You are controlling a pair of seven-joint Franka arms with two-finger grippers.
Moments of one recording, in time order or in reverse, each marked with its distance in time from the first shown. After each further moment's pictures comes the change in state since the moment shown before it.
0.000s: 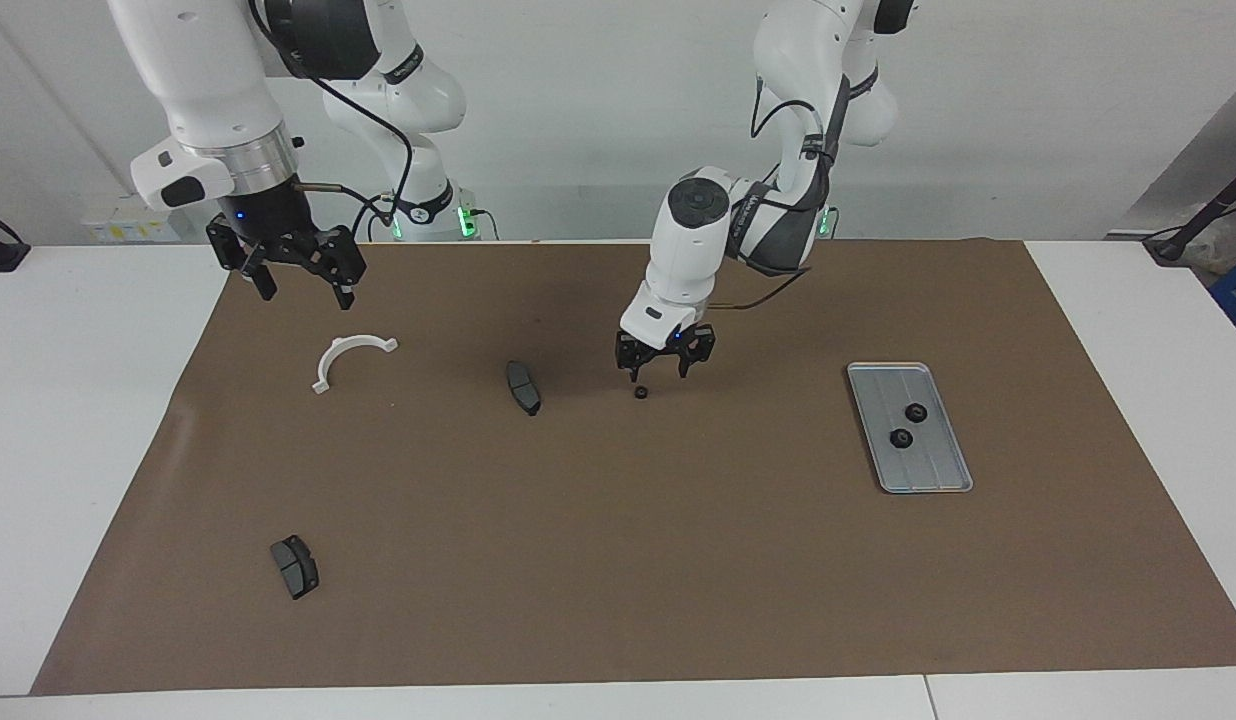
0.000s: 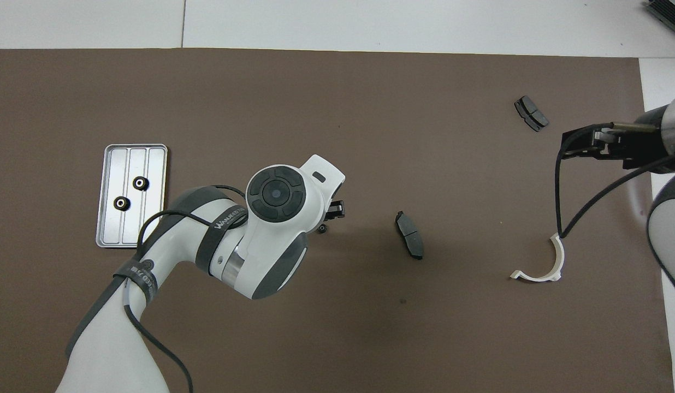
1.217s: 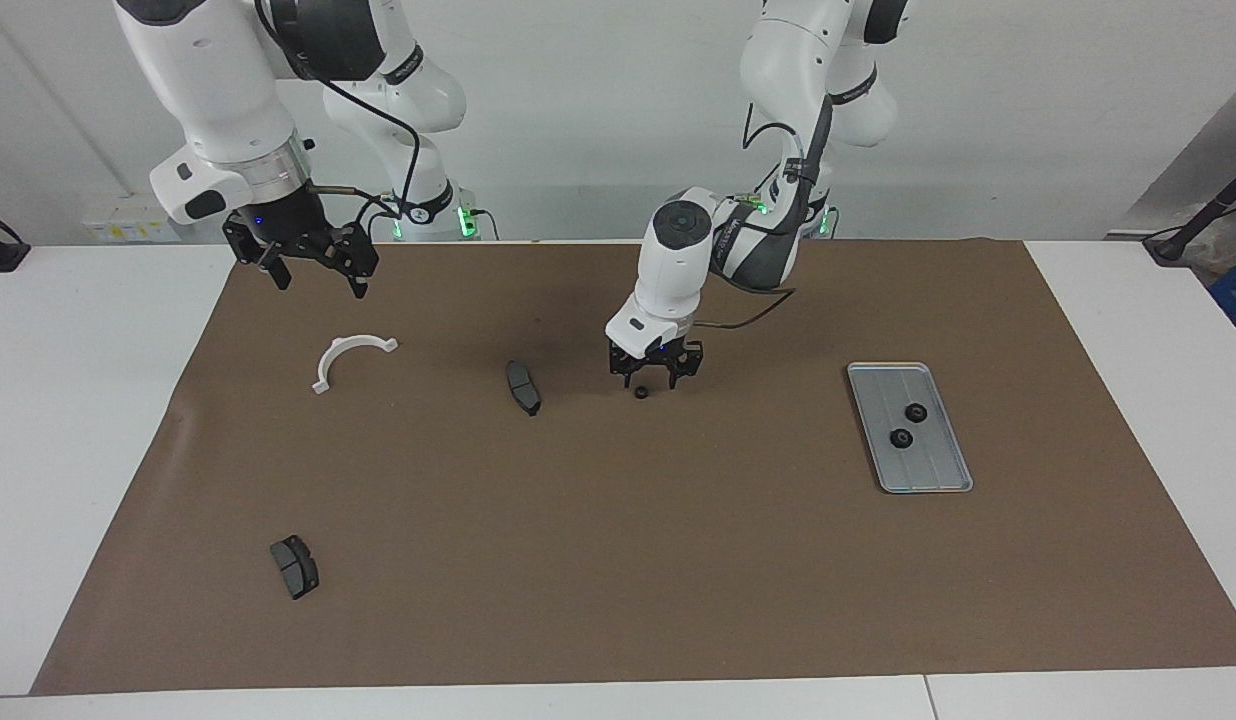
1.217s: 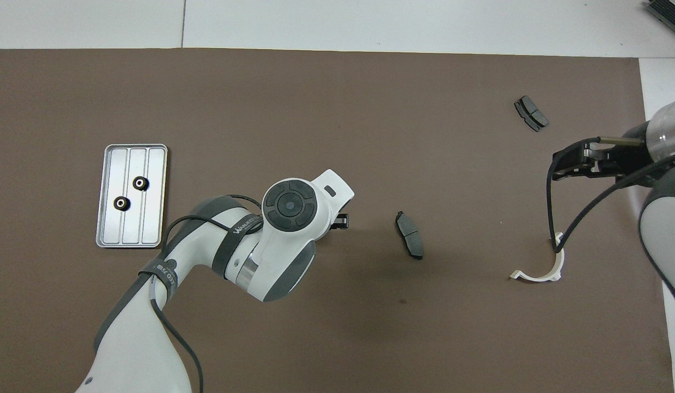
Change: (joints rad) left arm -0.012 0.030 0.008 -0.034 0.000 0.053 0.135; right arm 0.006 0.010 0.014 0.009 0.005 -0.088 0.000
